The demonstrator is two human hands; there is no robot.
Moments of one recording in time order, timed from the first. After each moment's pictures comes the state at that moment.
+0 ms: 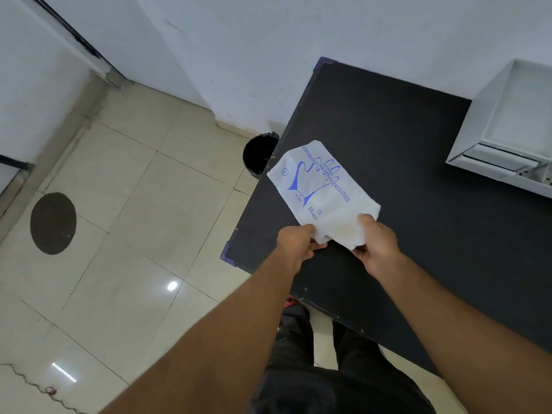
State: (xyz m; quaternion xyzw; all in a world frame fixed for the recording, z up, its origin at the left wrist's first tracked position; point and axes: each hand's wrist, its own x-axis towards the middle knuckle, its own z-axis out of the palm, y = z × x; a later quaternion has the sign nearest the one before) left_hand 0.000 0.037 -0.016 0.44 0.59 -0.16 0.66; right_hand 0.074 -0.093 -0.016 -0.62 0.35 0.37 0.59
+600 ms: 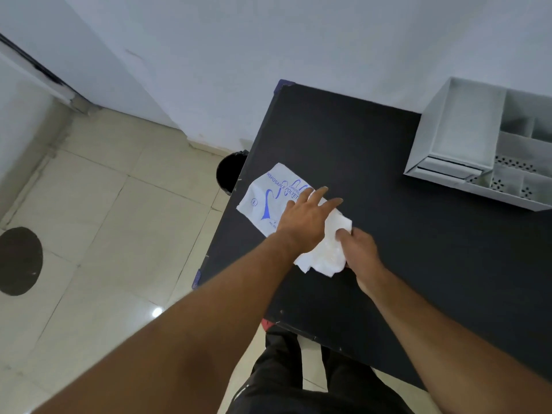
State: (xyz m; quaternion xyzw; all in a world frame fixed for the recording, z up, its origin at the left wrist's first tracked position) left_hand 0.079 0.030 -0.008 0.96 0.04 -0.19 0.18; right_hand 0.088 -0.111 -0.009 -0.74 0.21 0.38 0.52
